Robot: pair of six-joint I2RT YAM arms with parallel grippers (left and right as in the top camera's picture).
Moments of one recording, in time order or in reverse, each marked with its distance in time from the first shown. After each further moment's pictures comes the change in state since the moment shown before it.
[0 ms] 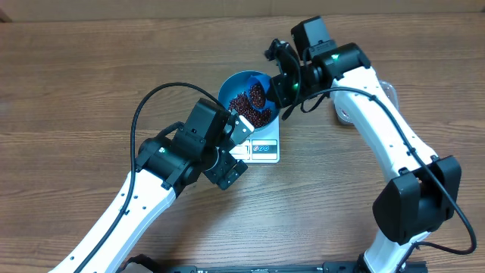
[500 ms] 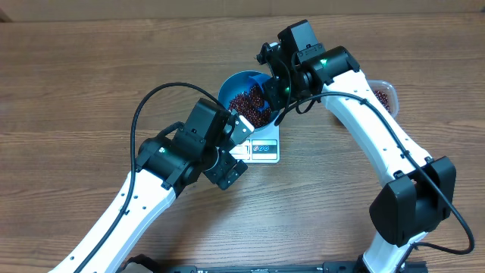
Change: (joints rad) left arm 0.000 0.000 0.000 0.000 0.000 0.000; right arm 0.043 0.000 0.000 0.014 0.127 -0.018
